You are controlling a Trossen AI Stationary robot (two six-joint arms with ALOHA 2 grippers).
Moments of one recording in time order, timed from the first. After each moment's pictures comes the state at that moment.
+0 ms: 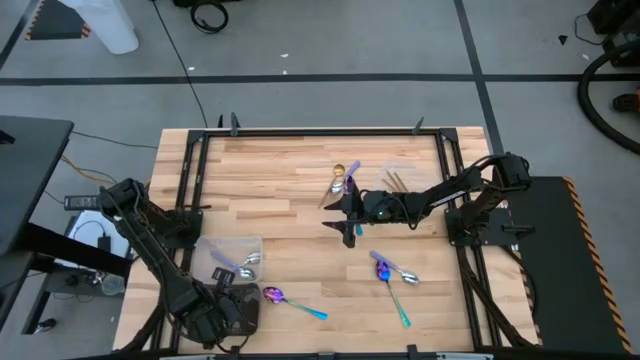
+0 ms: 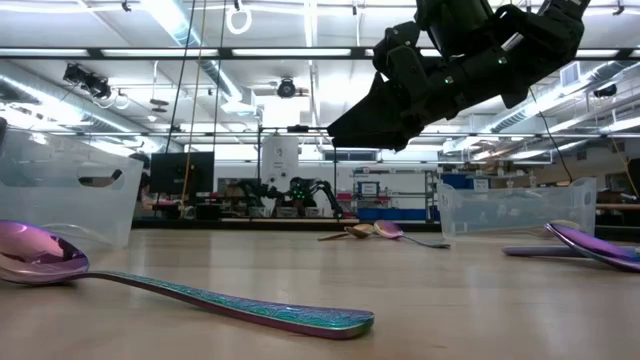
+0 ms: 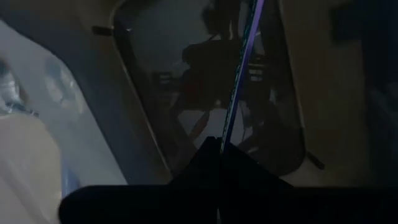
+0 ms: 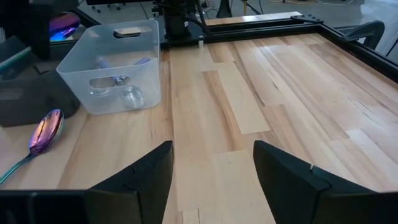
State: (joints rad) left arm -0.97 1.62 1.11 -0.95 -0.06 -0.64; right arm 0.05 1.63 0.67 0.63 0.14 0.10
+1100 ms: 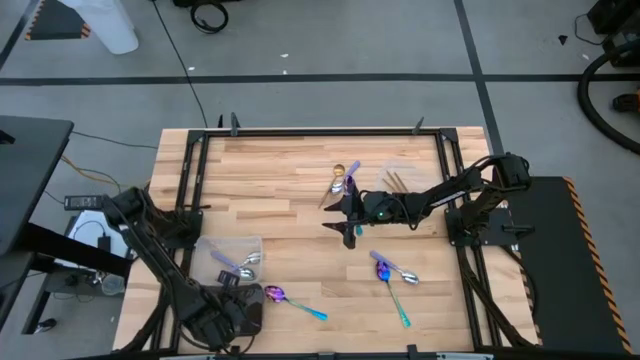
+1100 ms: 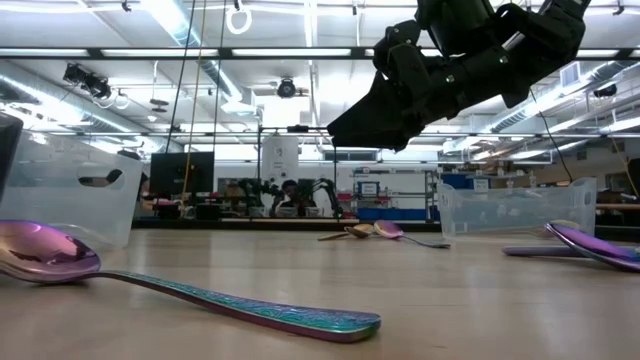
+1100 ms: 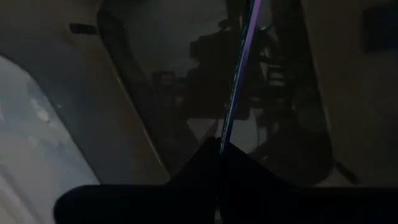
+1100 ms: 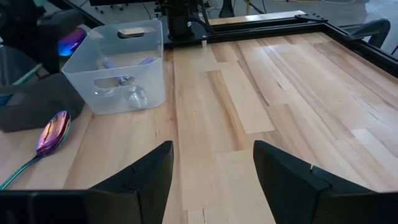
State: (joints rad) left arm -0.97 1.71 1.11 -0.91 -0.08 -0.62; right arm 0.05 1.63 0.67 0.63 0.13 0.11
